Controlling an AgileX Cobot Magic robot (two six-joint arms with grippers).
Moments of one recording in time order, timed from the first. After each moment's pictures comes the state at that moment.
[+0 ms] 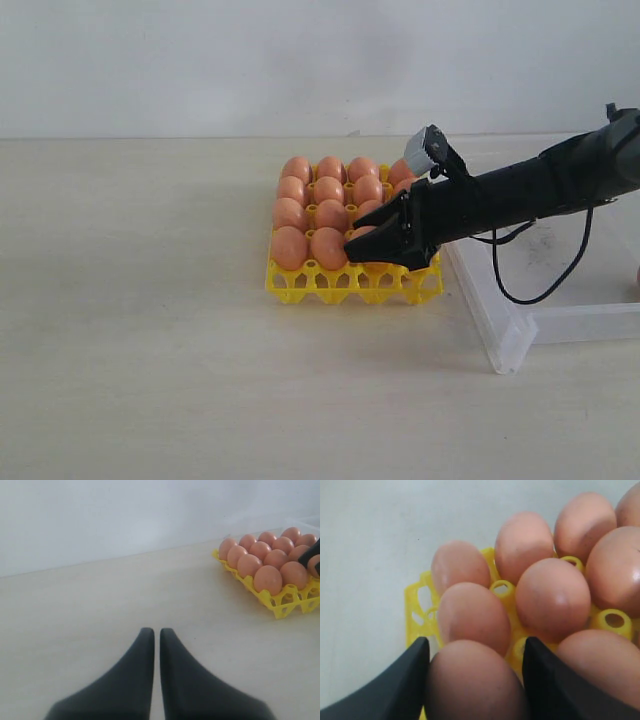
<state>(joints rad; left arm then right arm) -0.13 0.00 0.00 -0.18 0.29 0.27 0.15 2.25 -1.30 1.42 1.05 -2.07</state>
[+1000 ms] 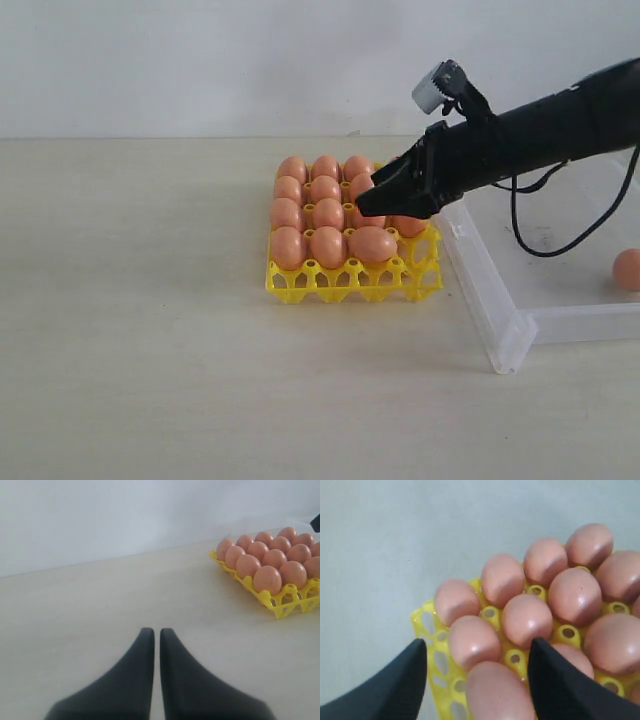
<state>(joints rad) -0.13 0.00 0.00 -0.18 0.29 0.27 0.15 2.02 -1.29 1.30 0.98 -1.82</state>
